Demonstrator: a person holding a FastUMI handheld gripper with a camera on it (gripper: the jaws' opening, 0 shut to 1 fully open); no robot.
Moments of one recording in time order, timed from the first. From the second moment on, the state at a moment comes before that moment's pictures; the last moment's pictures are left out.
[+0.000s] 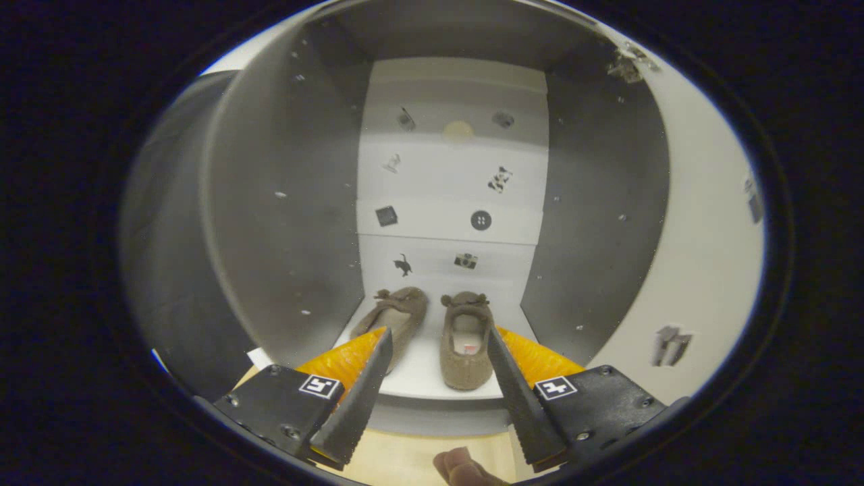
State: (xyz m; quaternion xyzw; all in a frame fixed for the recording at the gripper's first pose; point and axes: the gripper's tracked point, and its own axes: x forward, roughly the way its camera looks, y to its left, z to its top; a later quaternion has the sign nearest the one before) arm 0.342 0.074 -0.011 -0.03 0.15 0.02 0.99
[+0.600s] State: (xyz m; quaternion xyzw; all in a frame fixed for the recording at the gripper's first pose) arm 0.077 0.068 0.093 -0.05 0.11 0.03 0.99
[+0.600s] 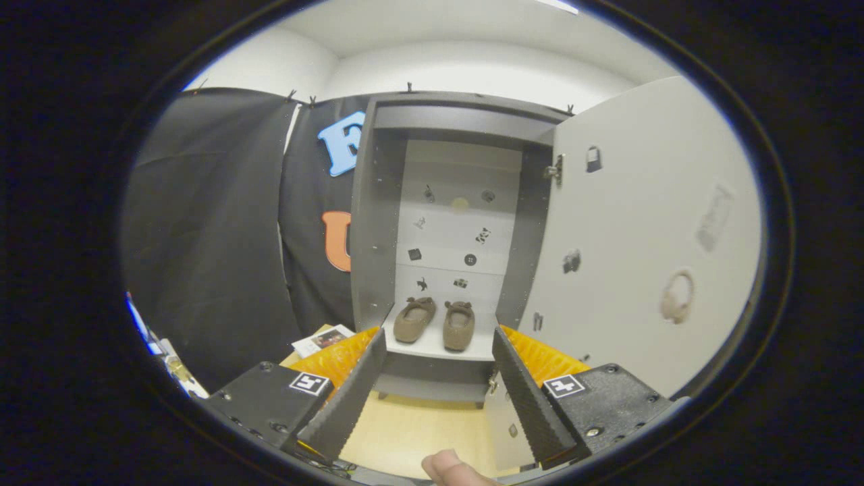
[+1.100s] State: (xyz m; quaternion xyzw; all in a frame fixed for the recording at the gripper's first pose) arm -0.082 -0.011 0.120 -0.03 0.02 0.02 1.00
